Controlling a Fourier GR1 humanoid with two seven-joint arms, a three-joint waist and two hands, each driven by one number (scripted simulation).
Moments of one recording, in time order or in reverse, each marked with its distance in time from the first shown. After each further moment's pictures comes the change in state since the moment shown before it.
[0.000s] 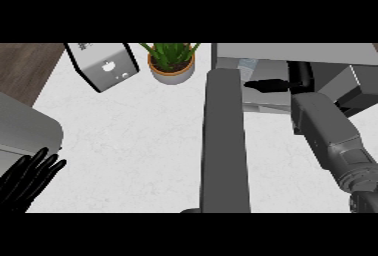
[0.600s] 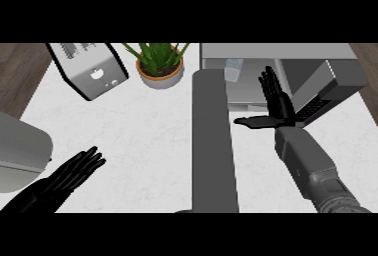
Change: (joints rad) left arm -0.049 -0.044 -0.118 0.117 -0.256 -0.076 -0.099; right arm 0.201 0.125 -0.032 -0.042 -0.082 0.295 -0.145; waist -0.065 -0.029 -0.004
